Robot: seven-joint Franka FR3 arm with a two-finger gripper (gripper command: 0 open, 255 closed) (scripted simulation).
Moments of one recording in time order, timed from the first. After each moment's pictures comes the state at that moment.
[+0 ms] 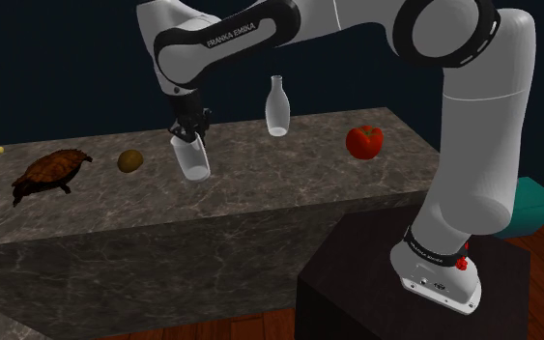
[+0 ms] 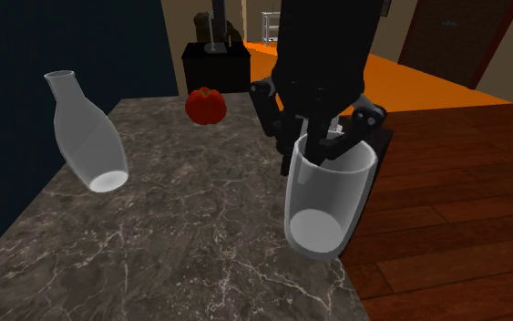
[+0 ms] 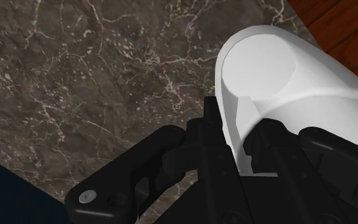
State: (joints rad) arm 0.16 0.32 0.27 -1.57 -0.15 1.90 0.41
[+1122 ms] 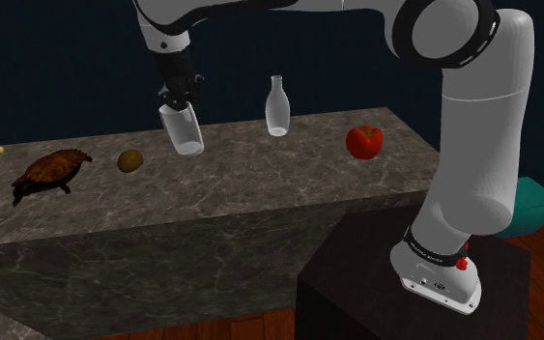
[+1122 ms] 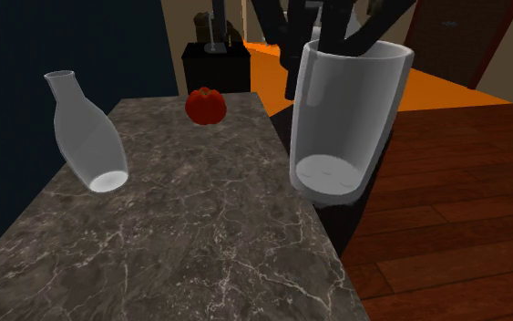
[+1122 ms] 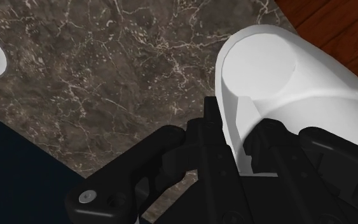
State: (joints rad) arm 0.17 0.32 0.28 -1.33 -0.15 1.67 0.39
